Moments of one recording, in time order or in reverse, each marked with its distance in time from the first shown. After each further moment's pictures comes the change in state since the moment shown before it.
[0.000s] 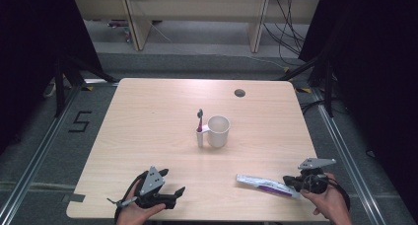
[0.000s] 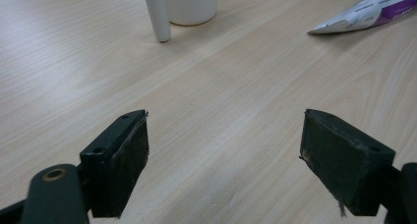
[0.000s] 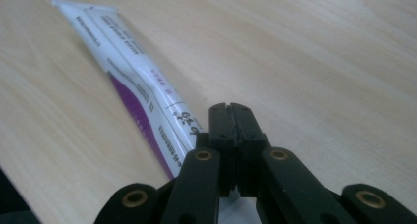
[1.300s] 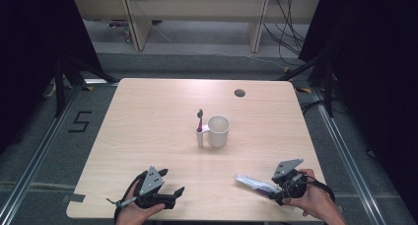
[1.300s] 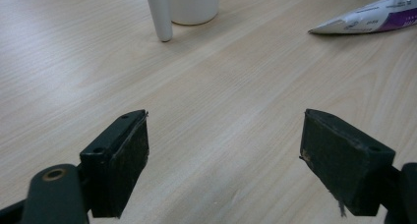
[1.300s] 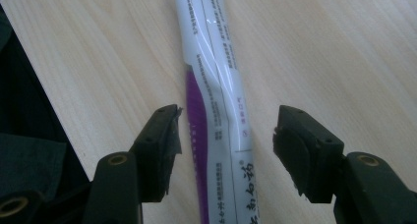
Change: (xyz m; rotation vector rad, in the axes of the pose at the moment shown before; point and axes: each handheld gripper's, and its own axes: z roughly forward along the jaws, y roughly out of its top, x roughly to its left) left arm 0.001 0.000 -0.002 0.003 0.006 0.004; right arm 0.046 0.035 0.018 0.218 0.067 -0.348
